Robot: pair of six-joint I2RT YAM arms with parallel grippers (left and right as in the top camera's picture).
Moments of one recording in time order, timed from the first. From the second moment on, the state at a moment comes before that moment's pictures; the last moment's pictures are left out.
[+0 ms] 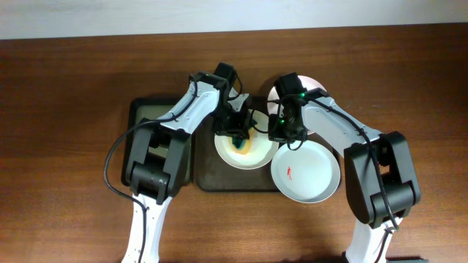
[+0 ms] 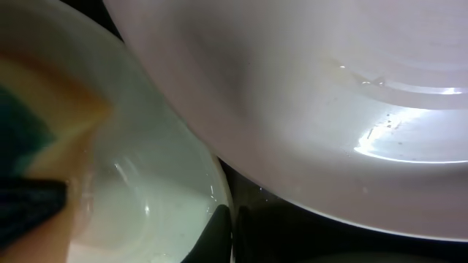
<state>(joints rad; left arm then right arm) -0.43 2.38 1.85 -1.03 0.57 -0.14 0.31 2.00 1.36 -0.77 -0.15 0.42</state>
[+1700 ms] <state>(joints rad) 0.02 1.50 1.39 -0.78 -0.18 -0.30 0.33 2.00 1.36 -0.75 -0.23 0.42</state>
